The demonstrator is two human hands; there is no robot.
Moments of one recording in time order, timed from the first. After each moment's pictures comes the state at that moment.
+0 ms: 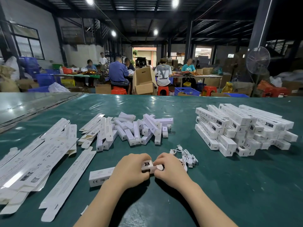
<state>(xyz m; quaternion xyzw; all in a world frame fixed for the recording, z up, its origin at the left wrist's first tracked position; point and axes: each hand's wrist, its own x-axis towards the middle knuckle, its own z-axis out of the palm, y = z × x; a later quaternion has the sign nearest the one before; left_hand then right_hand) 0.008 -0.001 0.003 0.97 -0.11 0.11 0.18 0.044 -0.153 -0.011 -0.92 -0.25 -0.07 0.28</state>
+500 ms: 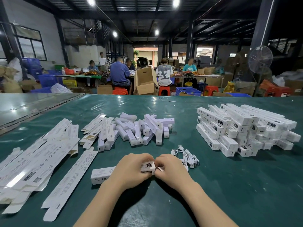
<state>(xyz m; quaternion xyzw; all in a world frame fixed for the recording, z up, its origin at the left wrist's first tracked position) 0.003 0.001 0.009 0.96 -0.14 0.12 0.22 0.043 -0.152 -0.011 -0.92 -0.29 -0.12 0.23</state>
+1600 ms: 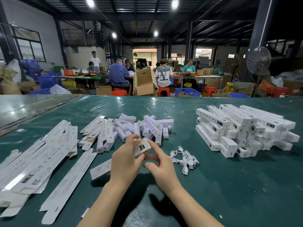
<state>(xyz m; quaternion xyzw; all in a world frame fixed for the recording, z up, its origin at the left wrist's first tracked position) 0.005 -0.006 0.014 0.86 -0.02 0.40 0.31 0.014 -0.124 0.002 -0.71 -0.26 -0.06 0.65</state>
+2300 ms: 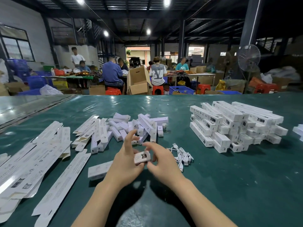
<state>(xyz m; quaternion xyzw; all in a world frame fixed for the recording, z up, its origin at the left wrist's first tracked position) 0.007 0.000 0.004 0.87 -0.17 0.26 0.38 0.032 -0.143 0.001 -0.83 -0.33 -0.17 0.42</state>
